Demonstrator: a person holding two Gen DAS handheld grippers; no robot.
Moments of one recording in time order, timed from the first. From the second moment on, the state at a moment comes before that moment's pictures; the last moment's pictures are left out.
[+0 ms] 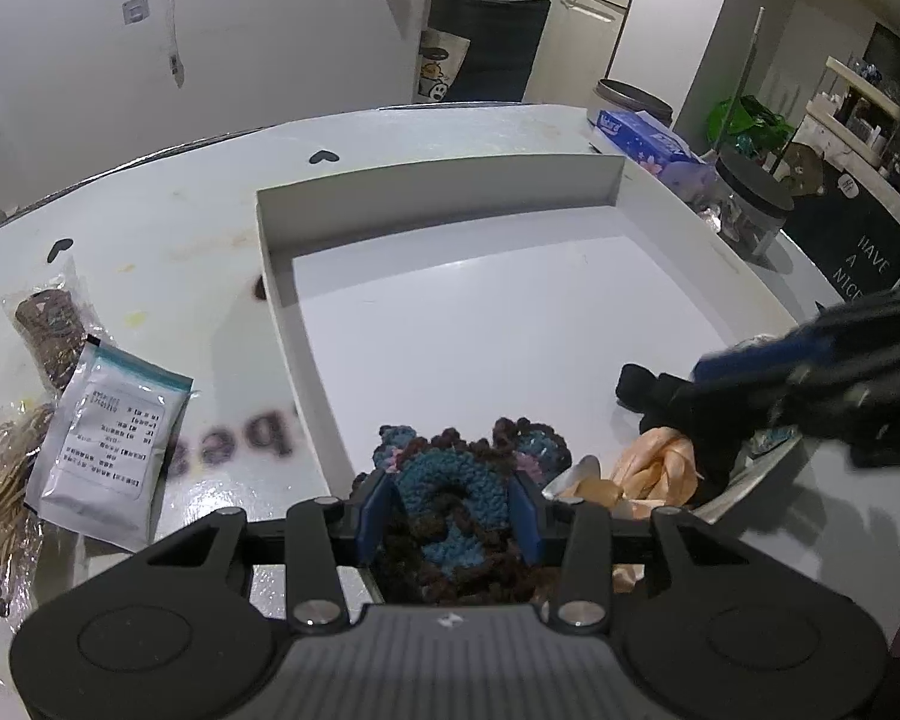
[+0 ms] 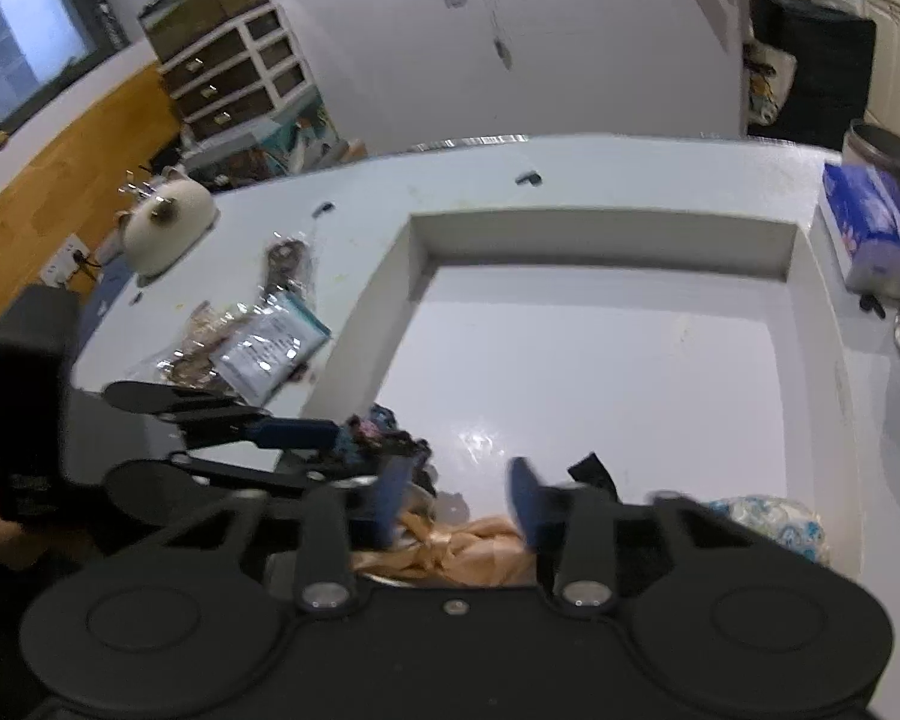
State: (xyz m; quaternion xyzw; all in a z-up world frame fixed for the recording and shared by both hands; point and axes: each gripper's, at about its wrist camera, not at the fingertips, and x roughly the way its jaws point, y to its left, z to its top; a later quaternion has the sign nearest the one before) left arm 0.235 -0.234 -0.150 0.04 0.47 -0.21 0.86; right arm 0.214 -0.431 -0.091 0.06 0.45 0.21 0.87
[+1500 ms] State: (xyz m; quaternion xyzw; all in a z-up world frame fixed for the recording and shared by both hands) left arm 0.184 -0.218 -0.086 -0.04 0.41 -0.19 0.89; right arm 0.161 -0.450 -0.075 0.01 0.41 0.12 0.91
